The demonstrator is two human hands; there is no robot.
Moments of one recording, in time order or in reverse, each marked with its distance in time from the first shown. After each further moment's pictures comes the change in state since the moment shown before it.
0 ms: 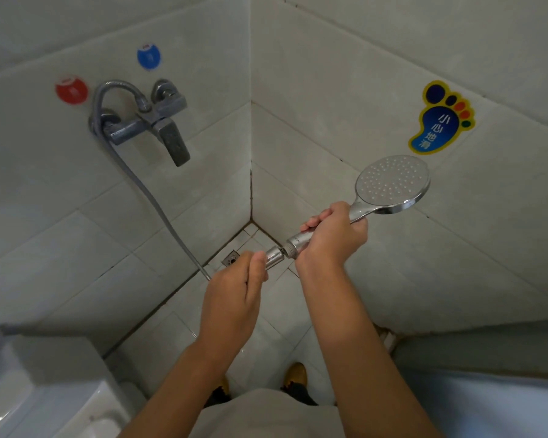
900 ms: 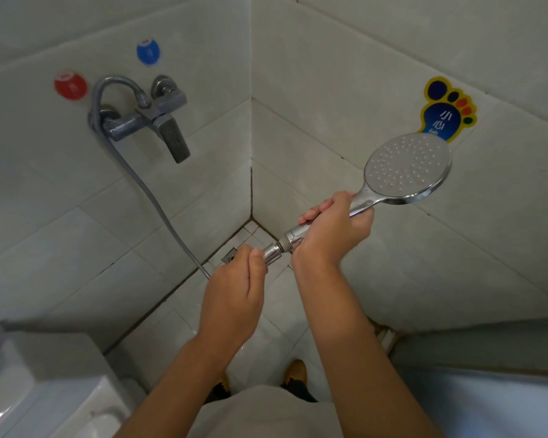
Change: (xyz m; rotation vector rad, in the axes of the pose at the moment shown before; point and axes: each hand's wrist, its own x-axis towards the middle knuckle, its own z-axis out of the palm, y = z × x) left_hand 0.001 0.005 -0.001 0.043 -0.038 -0.024; right_hand -0.016 -0.007 0.003 0.042 -0.053 -0.147
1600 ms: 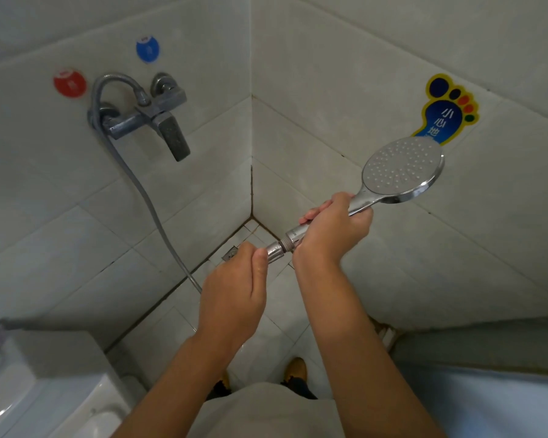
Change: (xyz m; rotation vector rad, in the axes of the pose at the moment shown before) left_hand 0.000 -0.006 0.001 0.146 -0.005 0.057; right_hand 0.002 0.002 0.000 -0.056 0.047 0.011
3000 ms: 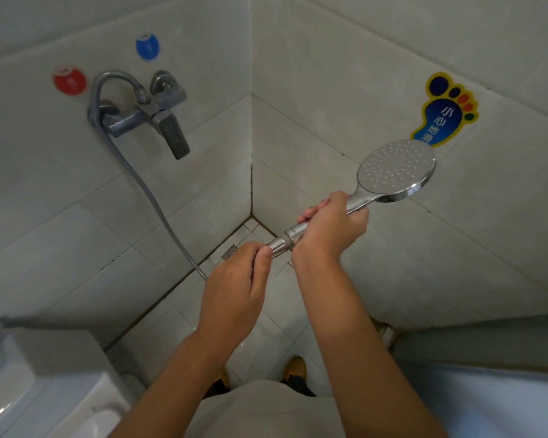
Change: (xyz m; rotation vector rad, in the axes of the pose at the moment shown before) left_hand -0.001 0.003 -0.001 -0.103 0.001 0.005; right_hand 0.002 0.004 0.001 -0.006 0.002 0.063
